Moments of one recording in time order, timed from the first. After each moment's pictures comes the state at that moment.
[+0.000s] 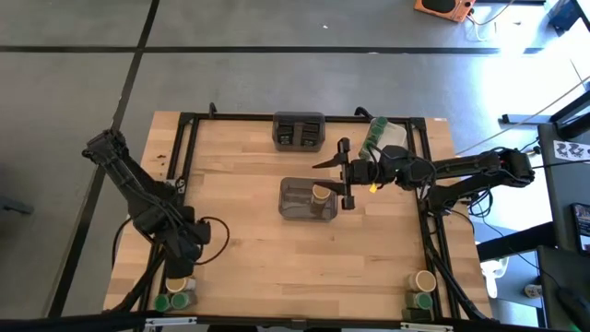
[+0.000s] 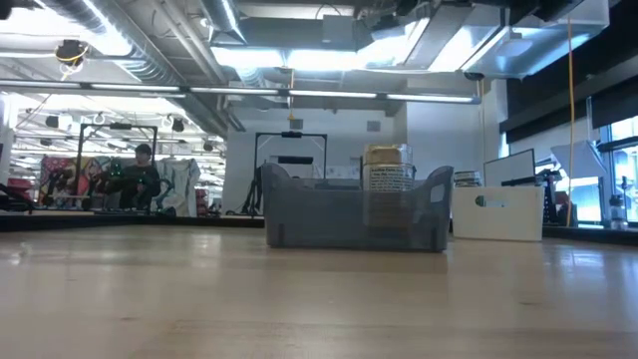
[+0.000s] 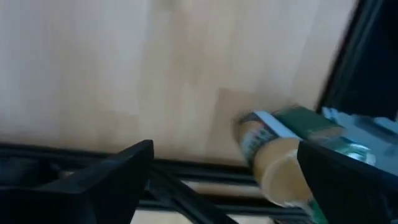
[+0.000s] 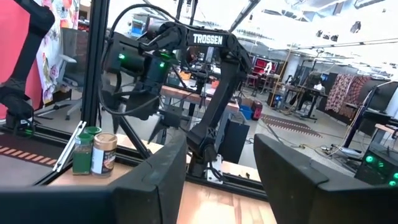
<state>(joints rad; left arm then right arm) -0.80 1.28 1.14 -1.28 0.08 -1.03 -0.01 1.25 0.80 0.60 -0.13 -0.23</state>
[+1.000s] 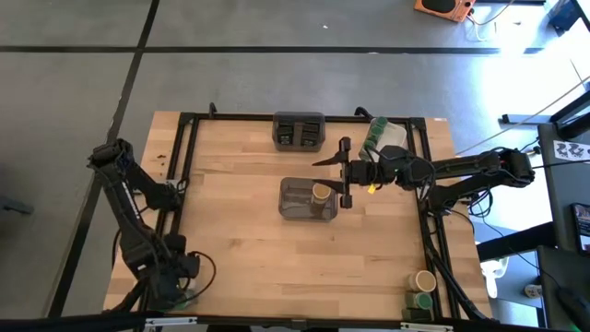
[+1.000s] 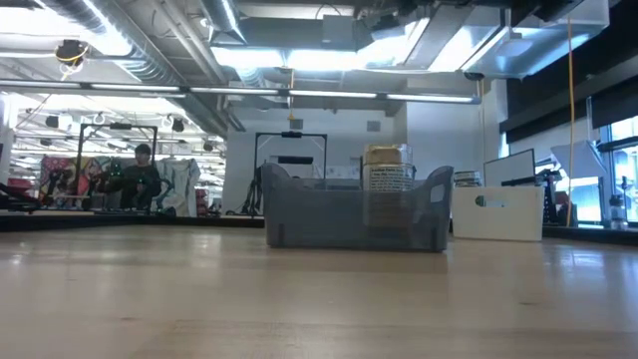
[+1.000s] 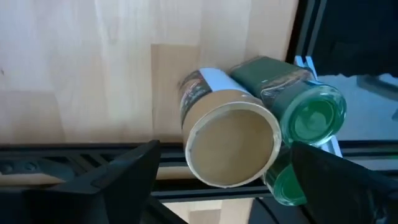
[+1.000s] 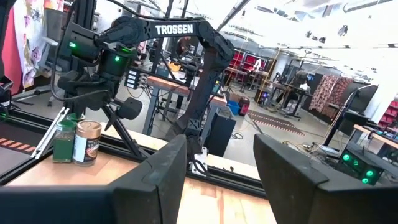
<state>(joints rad) -1.06 1.44 1.14 -1.10 0.13 -1.17 -0.01 1.25 0.80 0.58 -0.09 -0.30</state>
